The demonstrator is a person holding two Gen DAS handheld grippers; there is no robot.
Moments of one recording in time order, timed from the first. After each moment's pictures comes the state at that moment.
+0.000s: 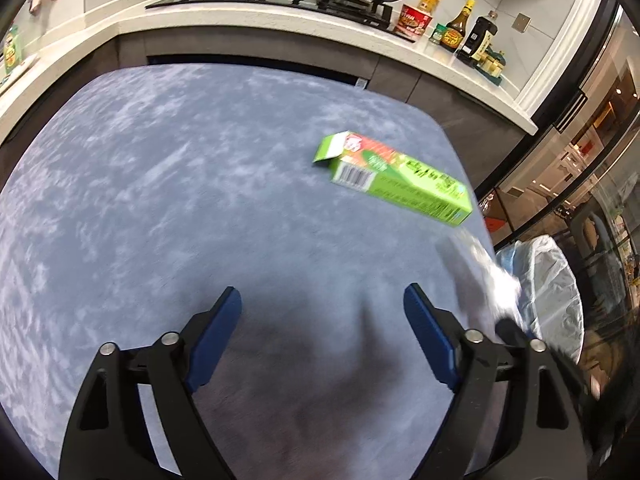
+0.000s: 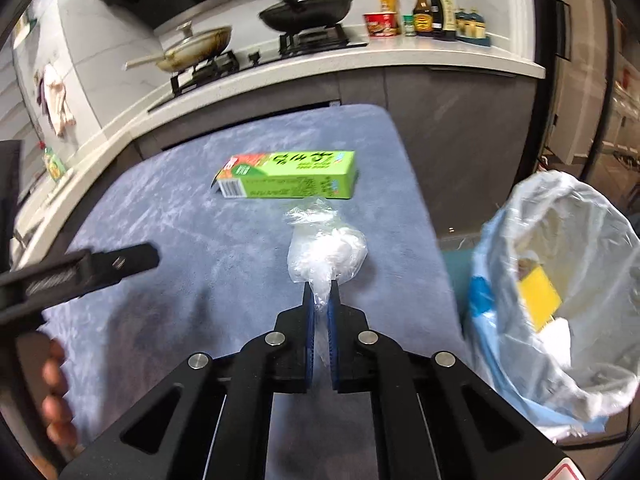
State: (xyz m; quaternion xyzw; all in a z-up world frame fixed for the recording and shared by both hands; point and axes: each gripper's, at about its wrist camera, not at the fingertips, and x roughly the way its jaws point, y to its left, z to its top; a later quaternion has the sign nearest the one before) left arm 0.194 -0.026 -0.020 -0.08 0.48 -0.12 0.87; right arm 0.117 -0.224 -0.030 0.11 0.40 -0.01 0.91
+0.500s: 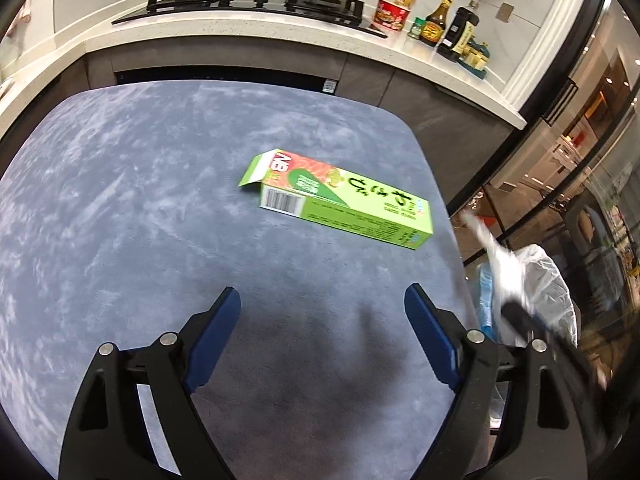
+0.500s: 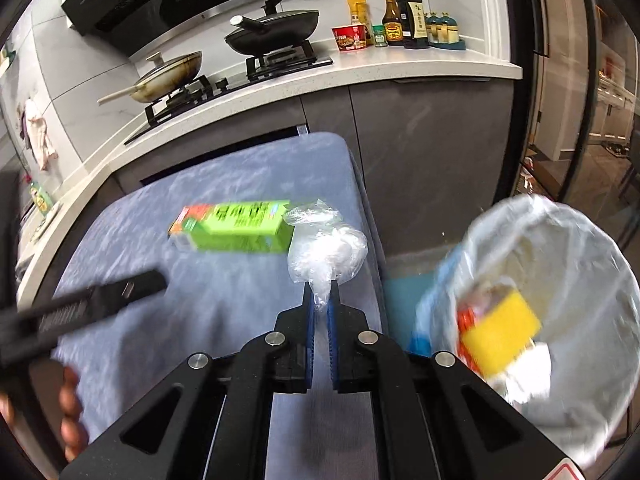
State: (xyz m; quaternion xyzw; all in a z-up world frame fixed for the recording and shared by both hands) left arm 0.219 -0.078 -0.020 -0.07 0.48 -0.13 0.87; right arm 0.159 -0.281 -0.023 0.13 0.38 -0.03 0.91
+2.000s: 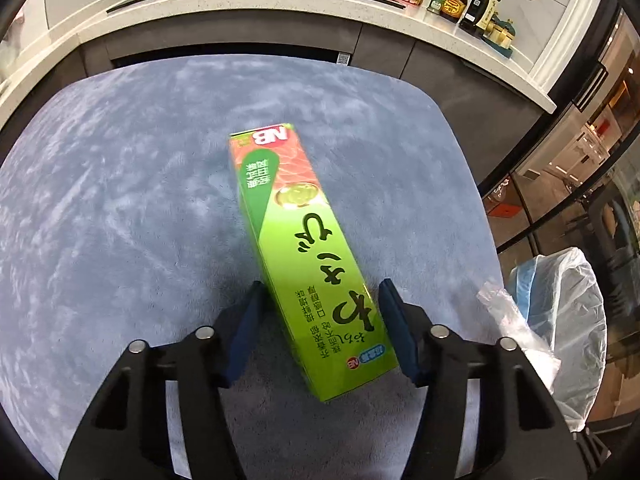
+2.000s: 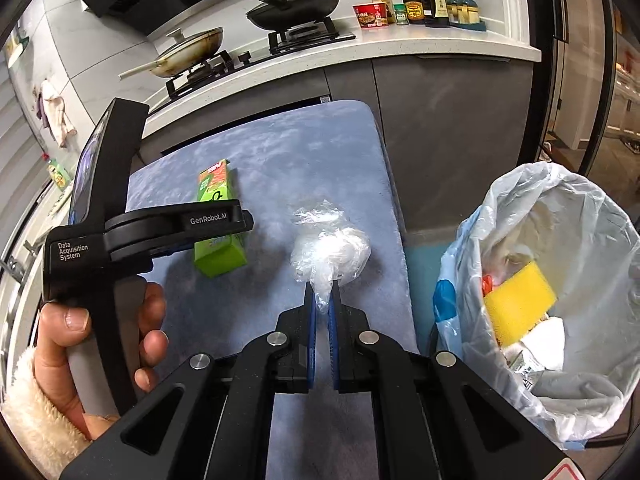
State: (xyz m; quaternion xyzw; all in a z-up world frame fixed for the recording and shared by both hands) left arm 0.252 -0.110 -0.058 -0.05 0.51 -0.10 0.85; right arm 0.122 -0.263 -0.031 0.13 0.42 0.01 0.90
